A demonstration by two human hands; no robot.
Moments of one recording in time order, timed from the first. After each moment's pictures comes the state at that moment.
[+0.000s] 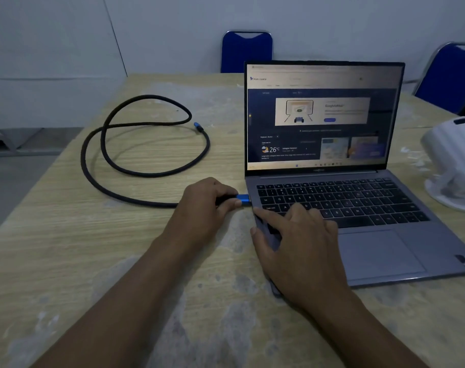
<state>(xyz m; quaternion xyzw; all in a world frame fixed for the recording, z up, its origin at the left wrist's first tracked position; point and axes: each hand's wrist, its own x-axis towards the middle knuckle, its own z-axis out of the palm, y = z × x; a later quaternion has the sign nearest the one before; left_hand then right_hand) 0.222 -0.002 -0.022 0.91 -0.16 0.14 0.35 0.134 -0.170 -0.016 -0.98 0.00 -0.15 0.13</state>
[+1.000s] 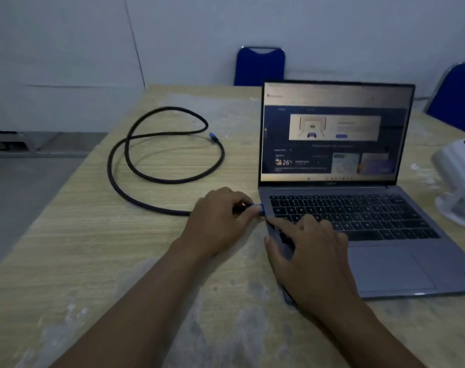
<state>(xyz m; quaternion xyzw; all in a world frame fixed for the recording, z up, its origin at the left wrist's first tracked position) 0.222 -0.001 -0.024 0.93 -0.14 0.14 0.31 0.134 -0.171 -0.014 -0.98 -0.02 -0.15 0.12</state>
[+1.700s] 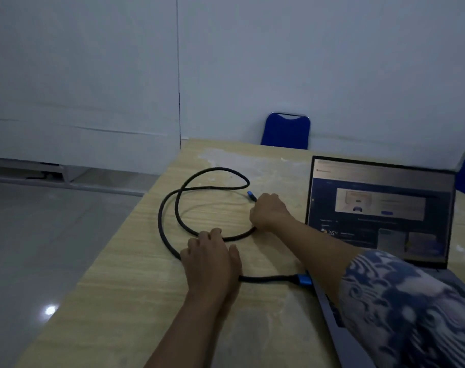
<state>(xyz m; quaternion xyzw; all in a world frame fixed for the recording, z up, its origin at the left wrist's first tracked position) 0.252 0.070 -0.028 0.95 0.13 0.18 0.21 0.377 -0.044 0.036 -0.99 0.01 0.02 0.17</state>
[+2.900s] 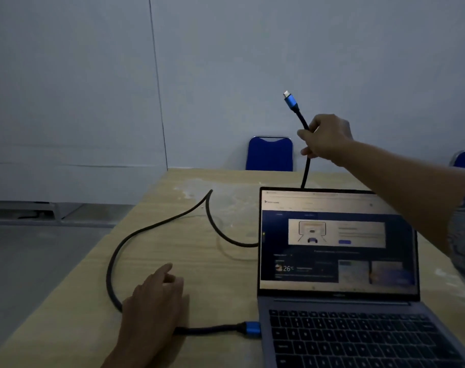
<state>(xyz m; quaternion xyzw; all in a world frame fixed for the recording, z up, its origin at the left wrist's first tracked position) 0.253 0.066 -0.014 0.91 0.15 0.16 0.35 0.440 -0.241 0.236 -0.88 -0.02 -0.27 0.39</state>
